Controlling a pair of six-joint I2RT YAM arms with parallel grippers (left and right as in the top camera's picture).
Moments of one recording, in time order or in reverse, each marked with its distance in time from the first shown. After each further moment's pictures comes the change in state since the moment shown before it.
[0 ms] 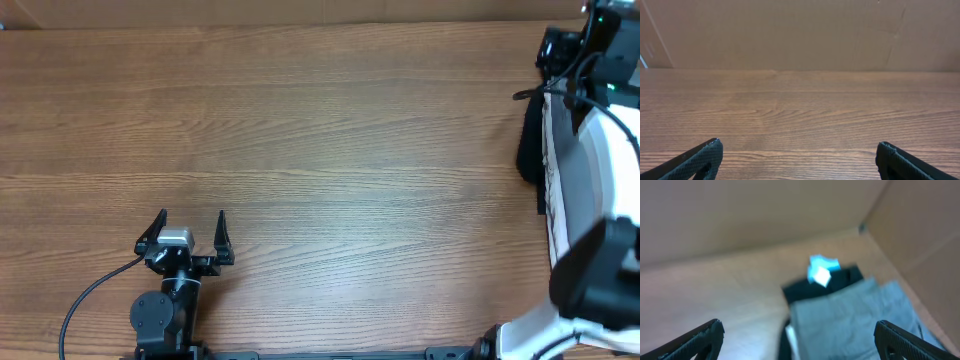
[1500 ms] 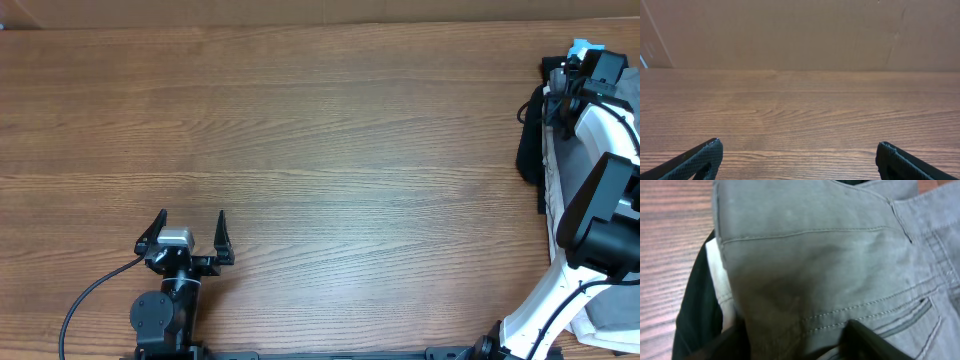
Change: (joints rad) left arm 0.000 0.000 0.000 0.000 0.000 0.000; right arm -0.101 0.299 0.032 -0.089 0.059 -0.183
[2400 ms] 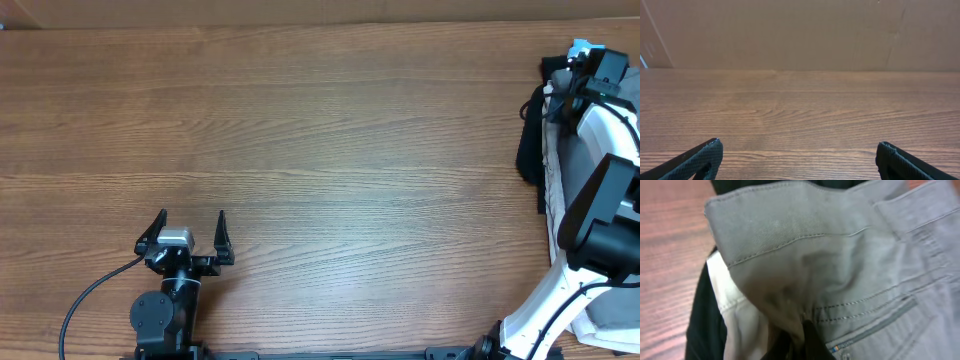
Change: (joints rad) left arm 0.000 0.000 0.000 0.000 0.000 0.000; right arm -0.005 -0.024 0.001 0.015 -0.018 0.096
